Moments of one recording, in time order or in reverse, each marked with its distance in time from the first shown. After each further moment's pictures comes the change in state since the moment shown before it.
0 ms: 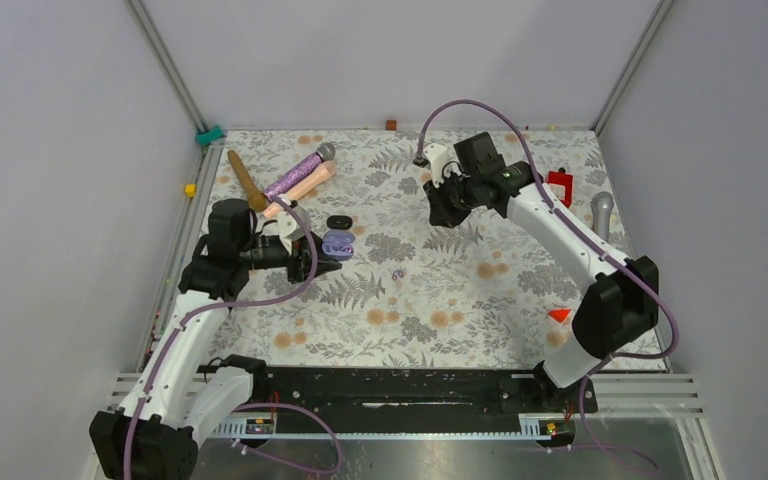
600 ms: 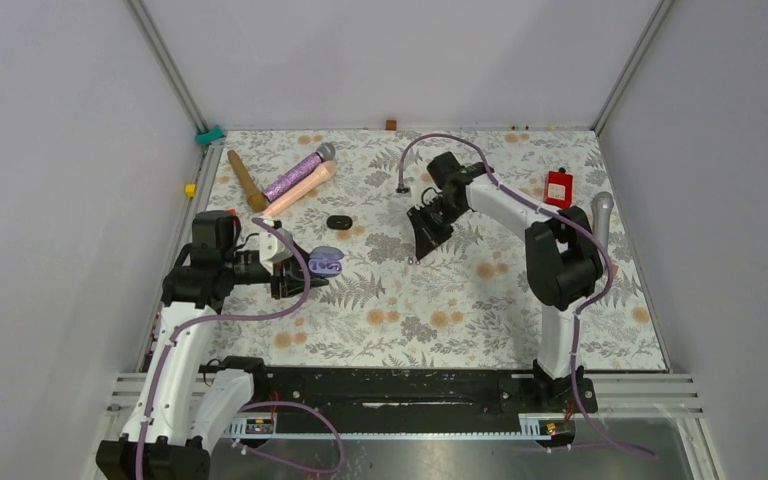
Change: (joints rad) left arm 0.117 -0.069 0.055 -0.349 0.160 0.333; right arm 0.000 0.389 0.089 -0.132 -0.206 0.023
